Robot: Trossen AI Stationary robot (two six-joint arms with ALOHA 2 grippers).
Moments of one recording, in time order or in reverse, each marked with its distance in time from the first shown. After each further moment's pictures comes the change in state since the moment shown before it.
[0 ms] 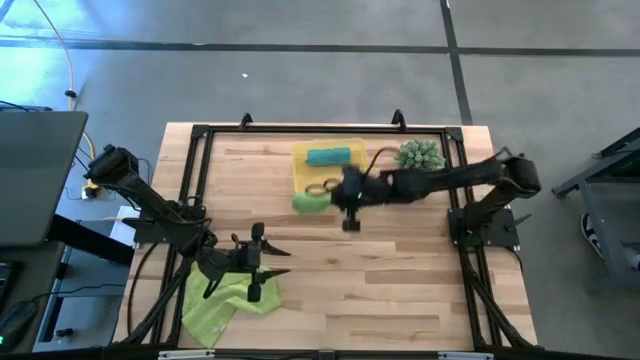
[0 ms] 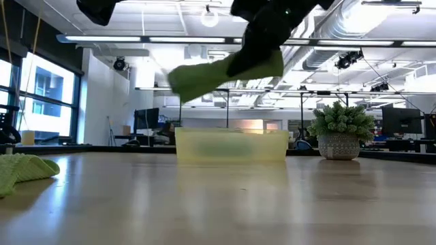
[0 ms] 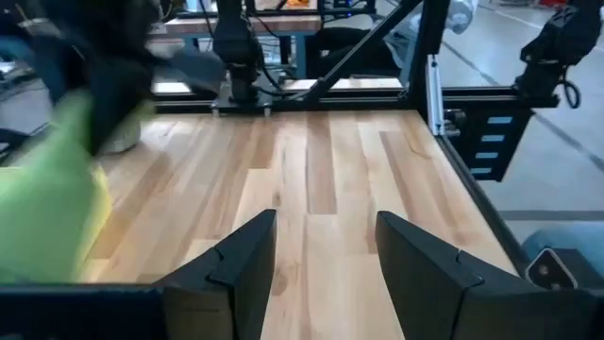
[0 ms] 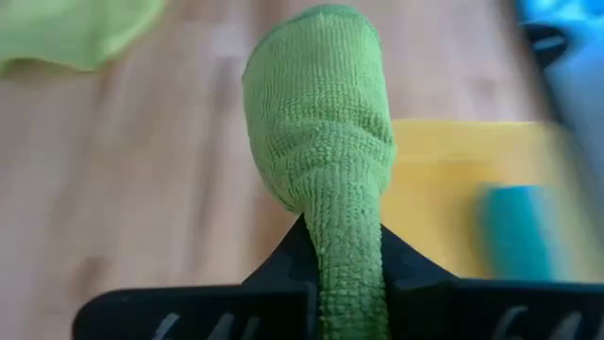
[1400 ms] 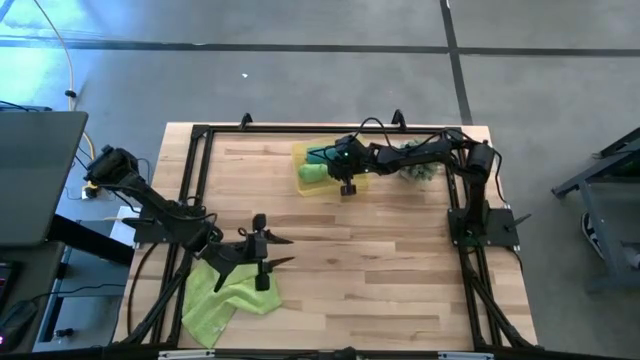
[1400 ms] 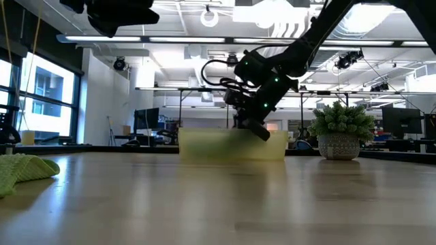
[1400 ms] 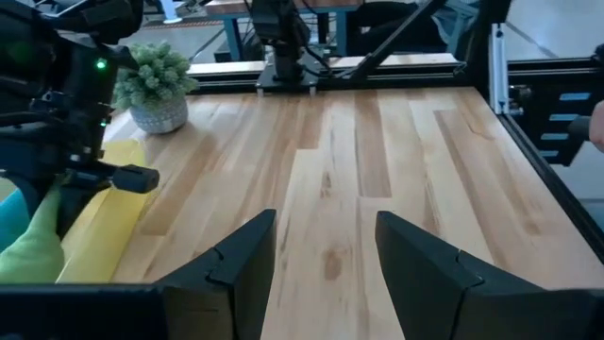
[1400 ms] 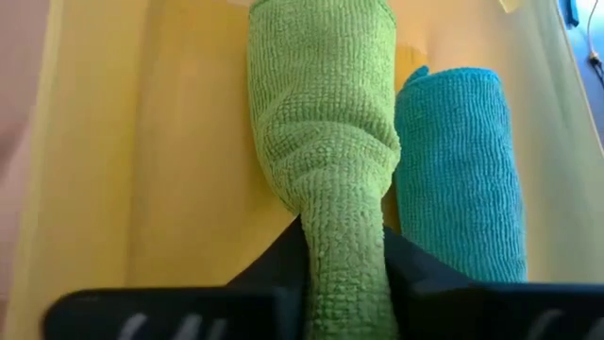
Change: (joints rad) left arm 0.075 0.004 0.000 -0.075 -0.030 -0.002; right arm -0.426 0.335 -0.090 0.382 -0.175 -0.520
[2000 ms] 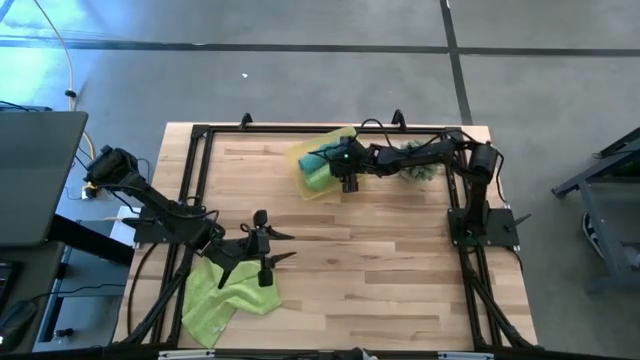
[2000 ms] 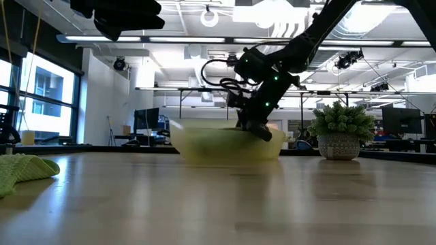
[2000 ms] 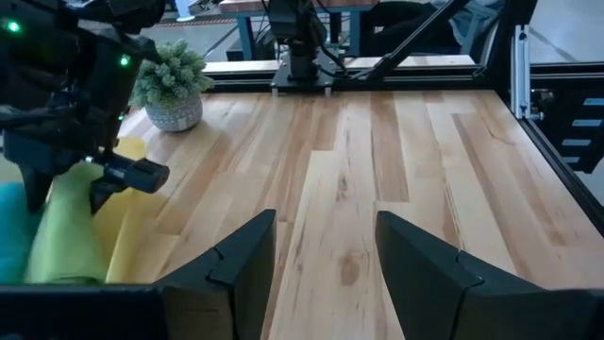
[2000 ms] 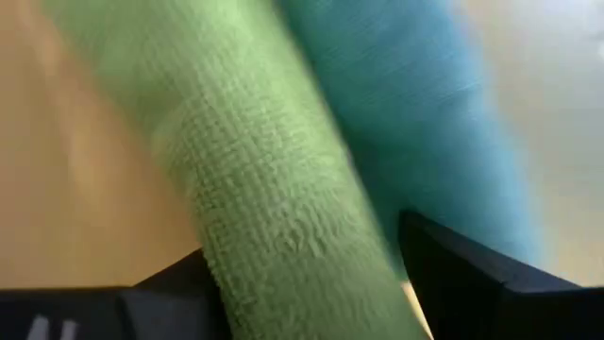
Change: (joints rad) left arm 0.034 0.000 0.000 0.001 0.003 0.000; right arm 0.021 -0.025 0.002 -0.053 0.193 0.005
